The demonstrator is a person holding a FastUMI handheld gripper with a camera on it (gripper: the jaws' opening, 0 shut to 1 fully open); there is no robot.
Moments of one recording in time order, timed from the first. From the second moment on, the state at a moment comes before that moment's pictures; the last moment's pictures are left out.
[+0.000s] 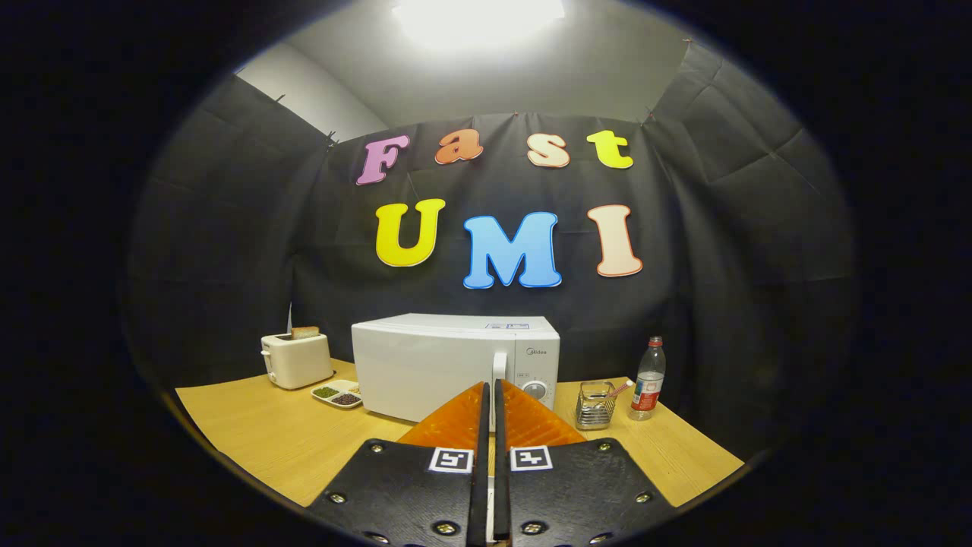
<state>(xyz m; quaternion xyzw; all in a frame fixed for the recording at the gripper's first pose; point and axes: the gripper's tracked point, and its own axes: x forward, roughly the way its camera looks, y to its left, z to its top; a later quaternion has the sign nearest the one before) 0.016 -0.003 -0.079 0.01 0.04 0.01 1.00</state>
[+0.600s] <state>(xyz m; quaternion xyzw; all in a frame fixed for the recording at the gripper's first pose) -0.047 -0.004 -0.025 -0.01 0.02 0.03 1.00</state>
